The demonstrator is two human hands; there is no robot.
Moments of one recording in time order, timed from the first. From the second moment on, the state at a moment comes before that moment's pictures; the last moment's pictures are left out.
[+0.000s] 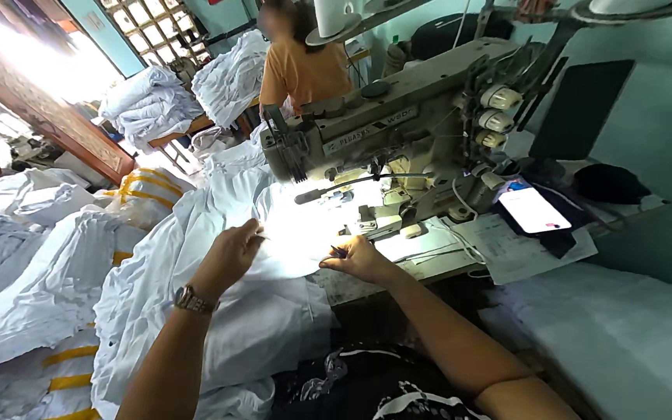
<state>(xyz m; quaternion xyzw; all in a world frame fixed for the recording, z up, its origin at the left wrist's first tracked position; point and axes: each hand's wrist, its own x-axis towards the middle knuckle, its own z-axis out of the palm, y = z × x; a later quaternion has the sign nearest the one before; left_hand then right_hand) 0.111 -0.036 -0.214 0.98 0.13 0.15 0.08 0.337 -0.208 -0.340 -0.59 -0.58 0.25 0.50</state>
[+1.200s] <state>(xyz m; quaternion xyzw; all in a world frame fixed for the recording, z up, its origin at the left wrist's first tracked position) 0.103 -0.046 -0.214 0.95 0.18 0.24 0.09 0.337 -0.206 -0.337 -0.59 -0.57 0.28 0.50</state>
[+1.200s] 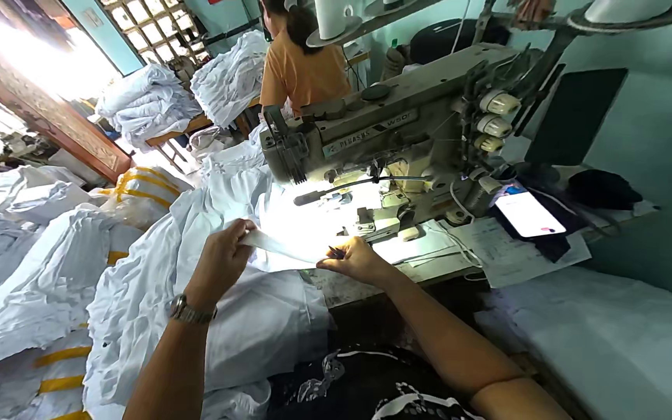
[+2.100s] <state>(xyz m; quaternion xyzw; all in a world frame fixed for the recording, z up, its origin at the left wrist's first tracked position) 0.133 -0.041 -0.244 0.95 0.16 0.24 0.05 0.331 -0.205 -0.336 -0.59 -0.55 0.25 0.54</state>
